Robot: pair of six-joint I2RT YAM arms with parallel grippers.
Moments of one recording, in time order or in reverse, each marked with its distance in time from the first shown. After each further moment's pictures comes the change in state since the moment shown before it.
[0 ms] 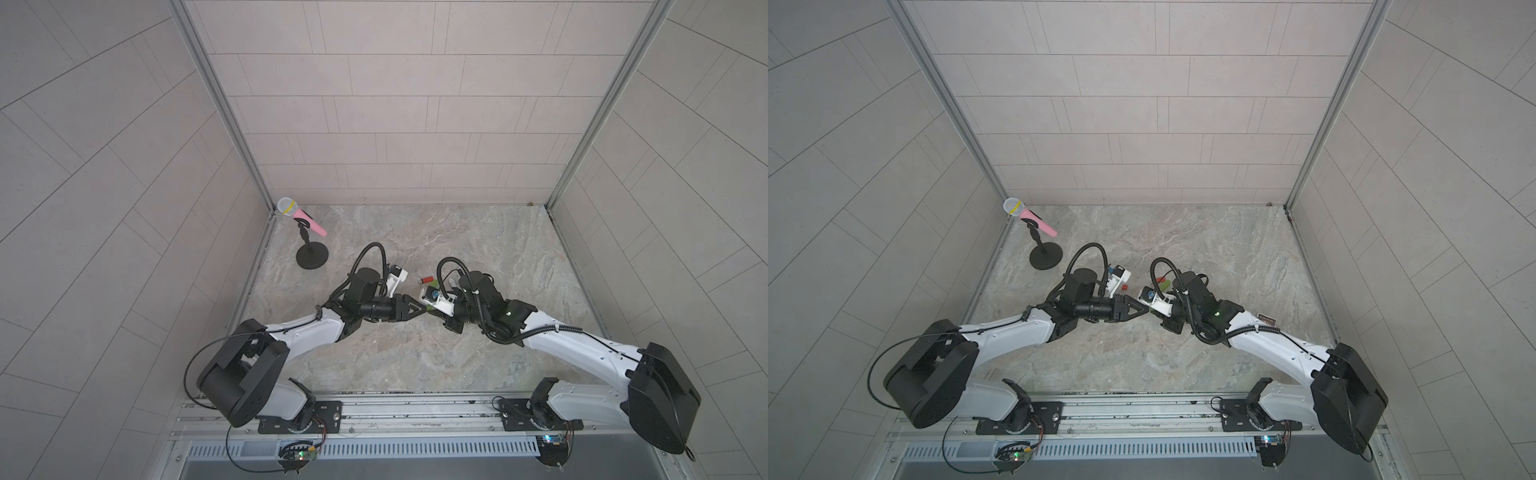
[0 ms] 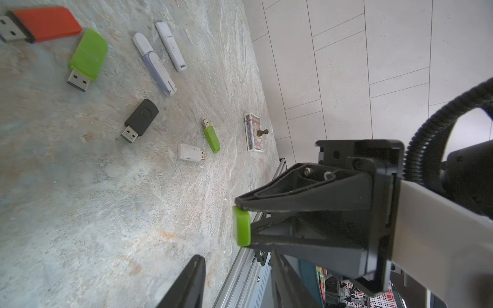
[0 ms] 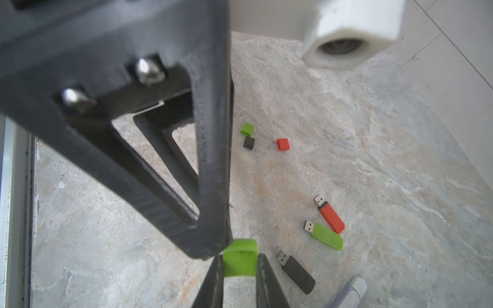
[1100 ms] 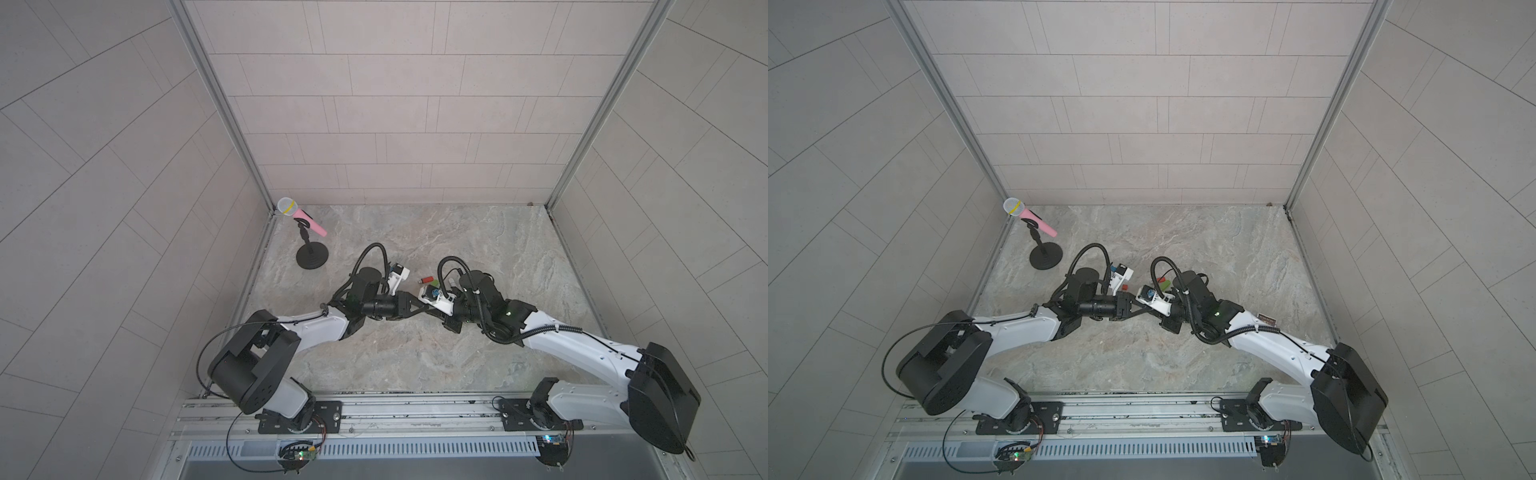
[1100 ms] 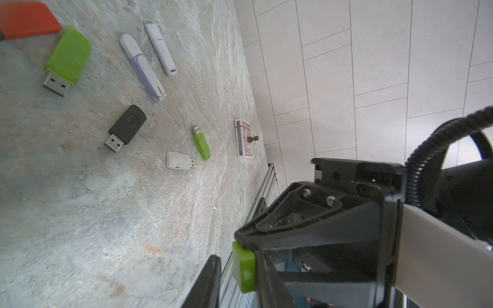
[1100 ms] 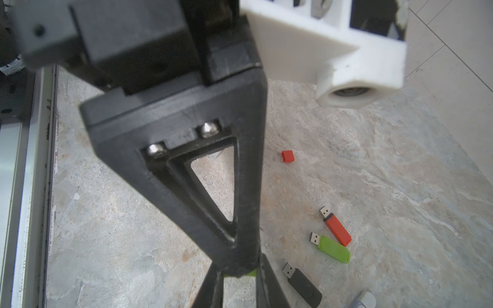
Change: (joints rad) left arm -0.002 0.067 0.000 0.135 0.029 -0.088; right arm 0.000 0.000 0.000 0.025 -0.040 0.026
